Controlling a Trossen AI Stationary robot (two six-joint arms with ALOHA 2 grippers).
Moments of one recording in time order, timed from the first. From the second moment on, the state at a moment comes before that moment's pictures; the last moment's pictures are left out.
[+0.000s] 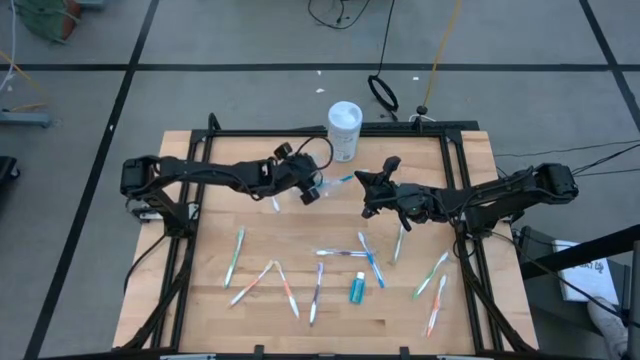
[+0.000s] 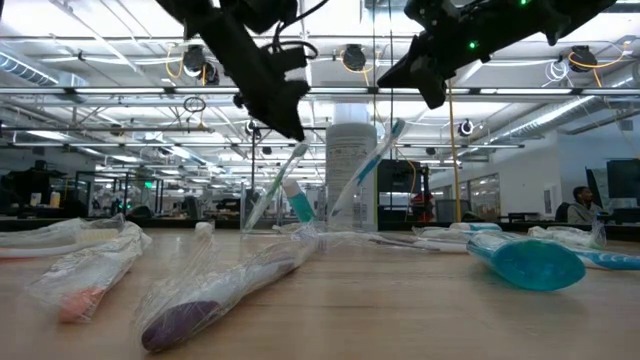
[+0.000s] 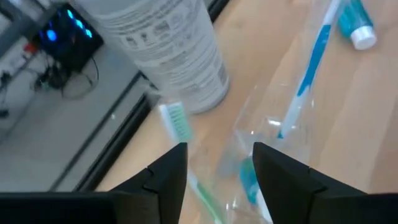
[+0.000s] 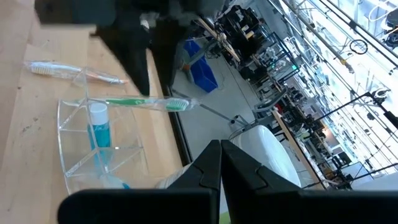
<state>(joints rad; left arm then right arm) 0.16 1.61 1.13 -0.27 -0.50 -0.04 0.06 1.27 0.66 0.41 0.73 -0.69</state>
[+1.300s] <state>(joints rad) 0.09 1.59 0.83 -0.51 -0.37 0.78 0.06 1.27 0.66 0.39 0.73 -0.67</state>
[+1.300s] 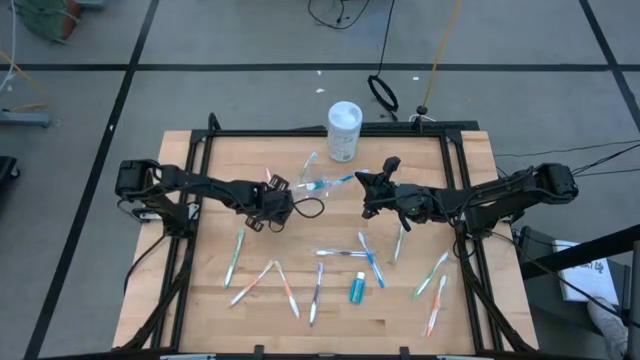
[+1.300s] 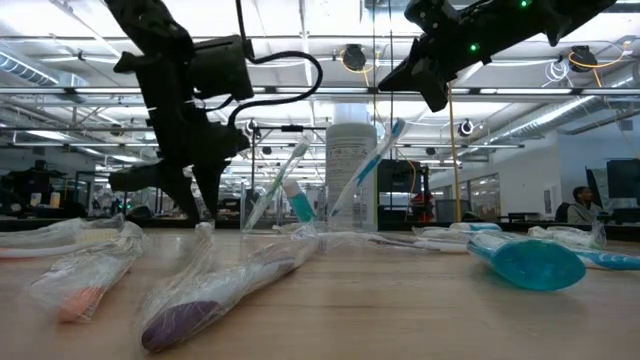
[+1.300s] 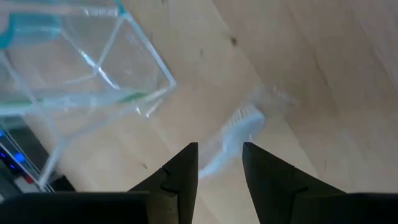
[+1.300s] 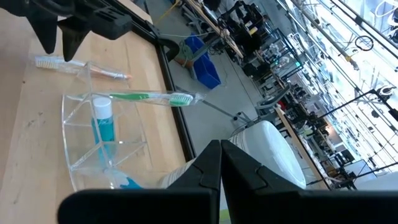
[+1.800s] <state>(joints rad) 0.15 1.70 0.83 -0.46 -0.31 0.91 0.06 1.27 0.66 0.39 0.73 -0.67</state>
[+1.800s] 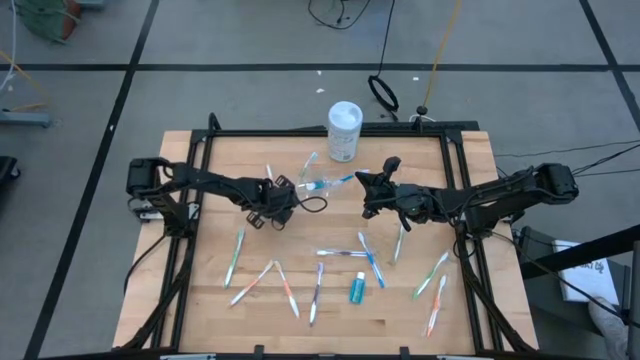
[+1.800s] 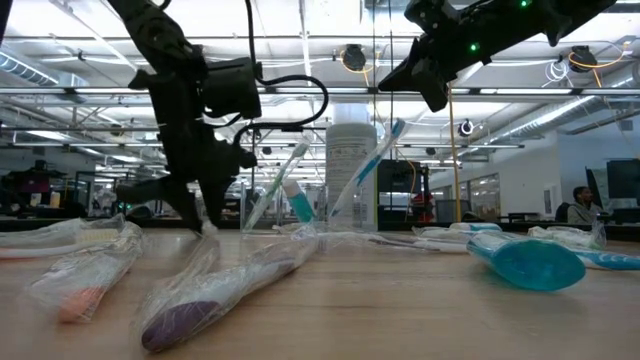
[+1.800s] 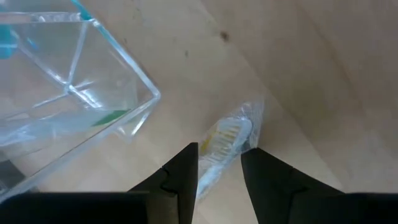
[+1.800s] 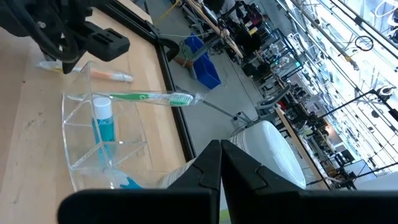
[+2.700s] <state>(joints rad) -0.13 1.71 1.11 -0.61 -0.36 0.58 0.06 1.27 0.66 0.39 0.73 -0.68</state>
